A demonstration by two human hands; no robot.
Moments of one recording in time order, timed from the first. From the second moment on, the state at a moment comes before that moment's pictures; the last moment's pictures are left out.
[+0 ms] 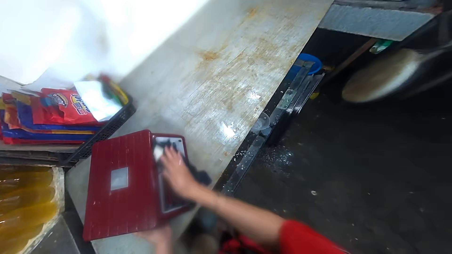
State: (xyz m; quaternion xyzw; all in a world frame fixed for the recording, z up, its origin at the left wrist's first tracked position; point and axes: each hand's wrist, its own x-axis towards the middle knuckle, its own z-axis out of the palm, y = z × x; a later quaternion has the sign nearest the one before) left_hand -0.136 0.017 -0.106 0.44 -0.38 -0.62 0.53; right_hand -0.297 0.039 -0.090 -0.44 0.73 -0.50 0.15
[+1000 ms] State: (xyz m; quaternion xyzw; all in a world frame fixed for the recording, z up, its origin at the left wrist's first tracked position) left_hand -0.136 0.021 -0.104 0.43 -0.36 -0.63 0.53; right_hand -0.348 0.042 -0.101 -0.30 0.83 -0.42 0.19
